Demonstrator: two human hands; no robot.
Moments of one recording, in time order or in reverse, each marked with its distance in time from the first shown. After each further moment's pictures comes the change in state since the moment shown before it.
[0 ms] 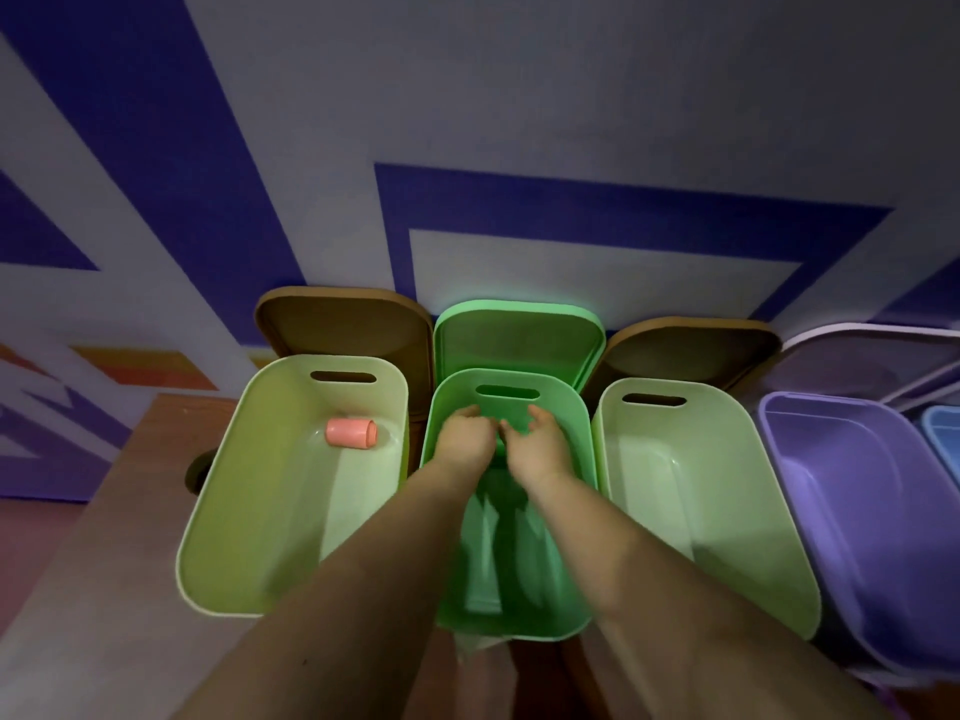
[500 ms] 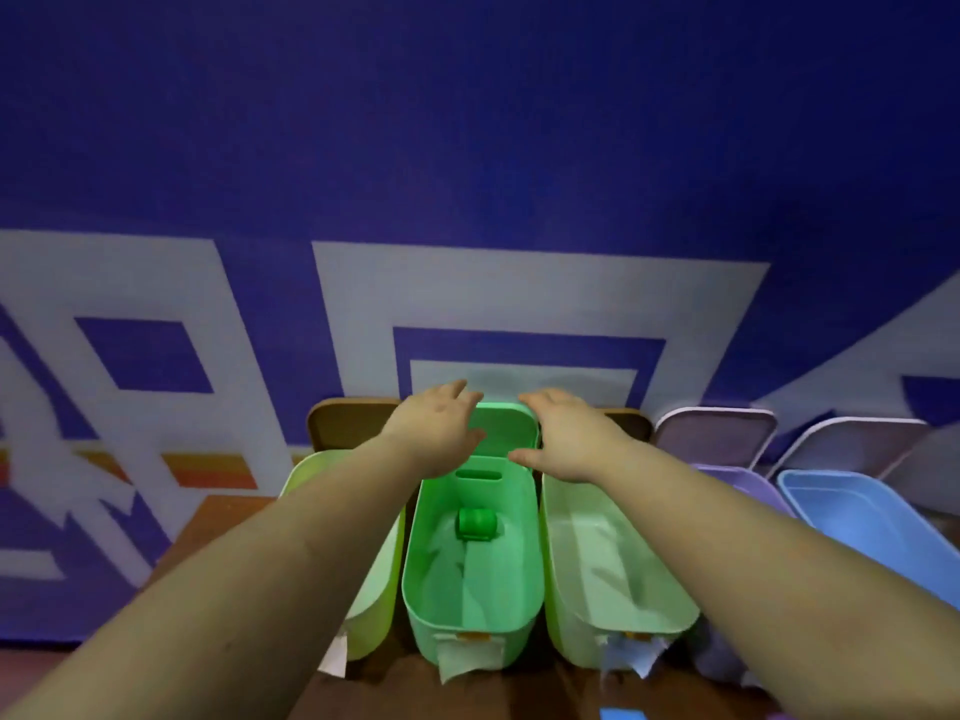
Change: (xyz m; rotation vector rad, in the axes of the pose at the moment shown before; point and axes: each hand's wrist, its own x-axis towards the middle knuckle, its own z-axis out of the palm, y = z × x) left_hand -0.151 0.091 -0.078 1.168 0.175 0.791; right_hand -0.142 -0.093 -0.162 -0.932 0.022 -0.700
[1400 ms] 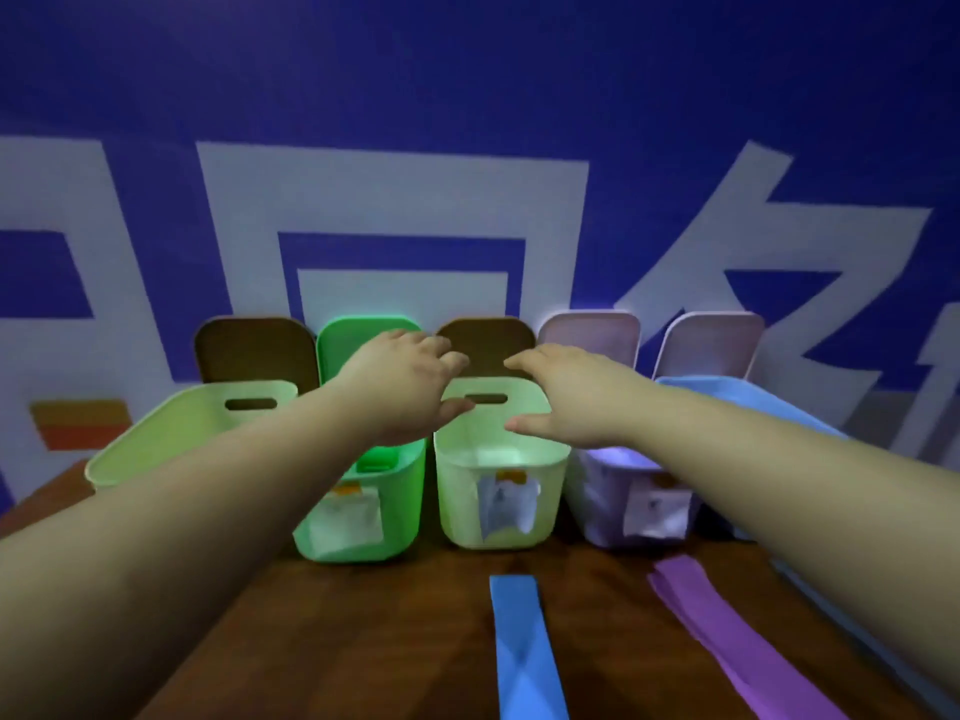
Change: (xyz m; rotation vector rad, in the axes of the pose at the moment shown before) left_hand -0.105 0.140 0.073 0.500 0.364 0.252; right_hand -0.190 0.084 0.053 -0.263 0.270 -0.087
